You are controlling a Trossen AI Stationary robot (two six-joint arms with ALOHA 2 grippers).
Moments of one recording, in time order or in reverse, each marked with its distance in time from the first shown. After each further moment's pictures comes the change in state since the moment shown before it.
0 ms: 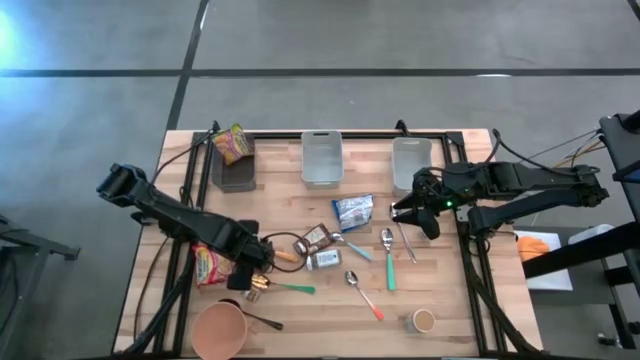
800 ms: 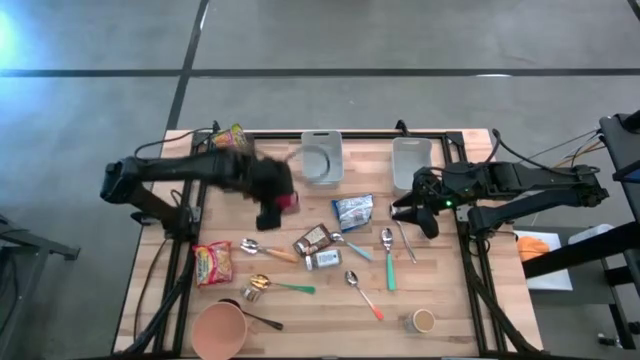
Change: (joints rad) left arm 0.502 -0.002 0.426 -0.114 -0.072 0.342; right arm 0.000 0.000 0.000 0.006 0.032 -0.013
